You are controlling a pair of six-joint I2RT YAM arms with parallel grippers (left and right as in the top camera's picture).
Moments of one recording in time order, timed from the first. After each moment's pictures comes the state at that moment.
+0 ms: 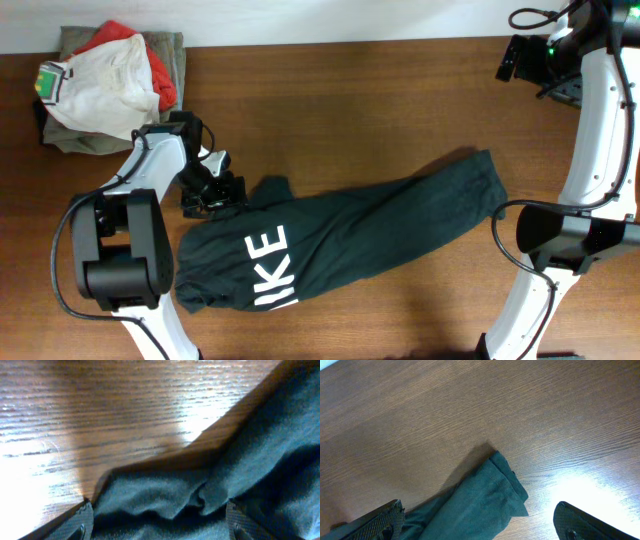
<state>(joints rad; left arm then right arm) 0.01 2.05 1.40 -1.05 0.27 -0.01 -0.18 2.19 2.67 -1.69 -0.03 0.24</state>
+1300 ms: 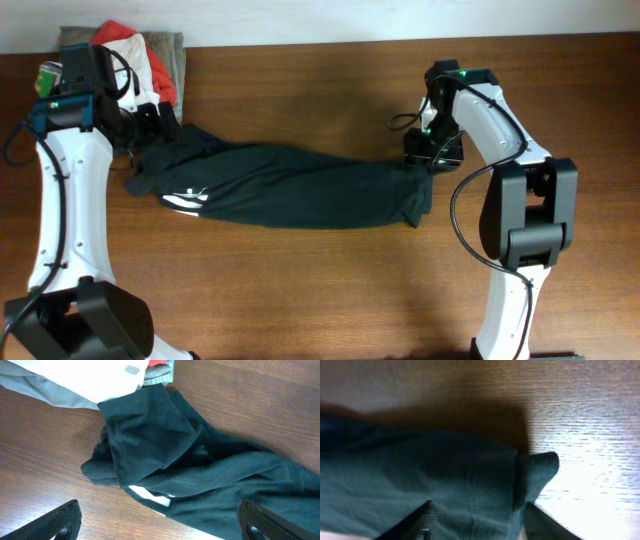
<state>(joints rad) 0.16 1.74 1.71 -1.10 0.02 -0.09 0.09 2.21 1.80 -1.24 -0.17 0.16</state>
